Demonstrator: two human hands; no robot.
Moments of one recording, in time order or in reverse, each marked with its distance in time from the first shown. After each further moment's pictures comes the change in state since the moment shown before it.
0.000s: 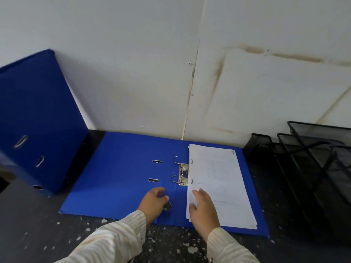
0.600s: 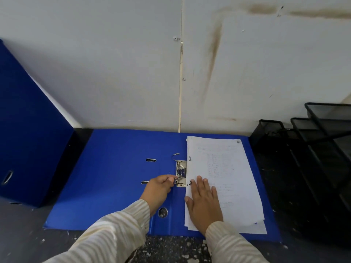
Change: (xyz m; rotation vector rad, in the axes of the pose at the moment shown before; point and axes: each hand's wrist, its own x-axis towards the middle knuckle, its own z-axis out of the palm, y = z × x) left_hand 0.052 0.036 0.020 -0.147 -0.033 0.025; right_hand 0.066 0.042 0.023 -0.526 -0.008 -0.131
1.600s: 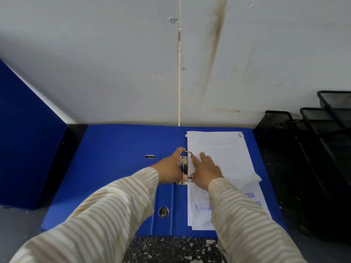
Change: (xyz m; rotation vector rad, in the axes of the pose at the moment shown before) left_hand 0.045 0.058 0.003 0.651 -0.362 0.049; right_hand 0.079 -0.001 -0.057 0.057 -0.232 0.002
